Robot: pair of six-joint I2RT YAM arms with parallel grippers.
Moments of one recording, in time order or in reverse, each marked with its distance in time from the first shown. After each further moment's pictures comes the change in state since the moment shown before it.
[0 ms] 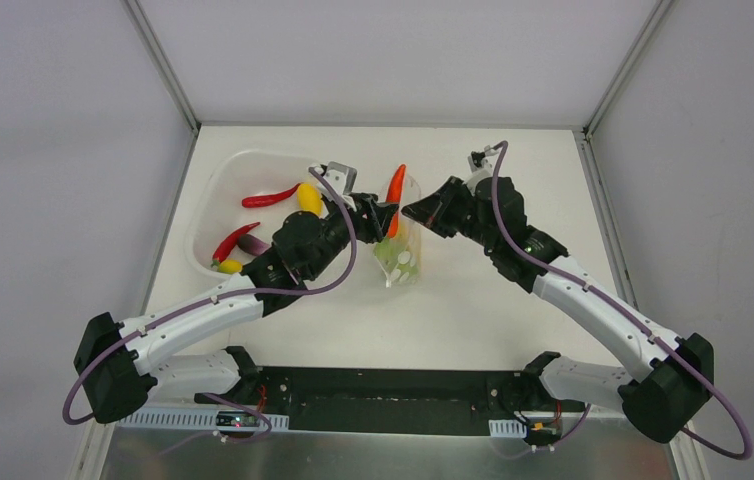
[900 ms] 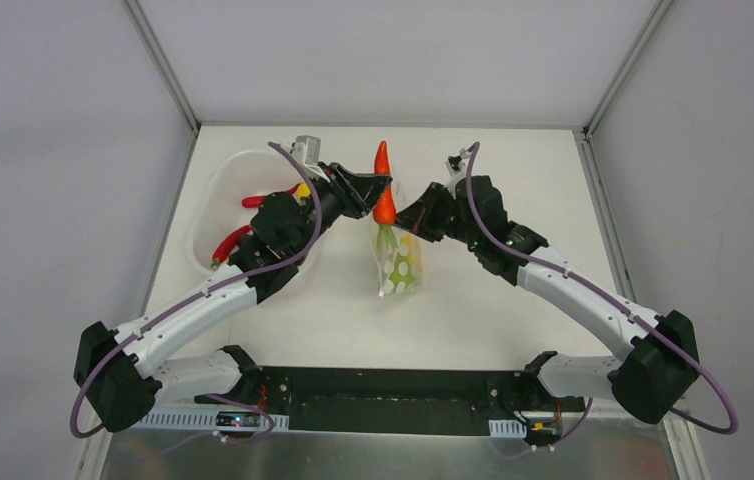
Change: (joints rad) left arm 0.138 0.009 0.043 0.065 0.187 -0.366; right arm 0.026 0.091 0.018 0.005 -0.045 -0.024
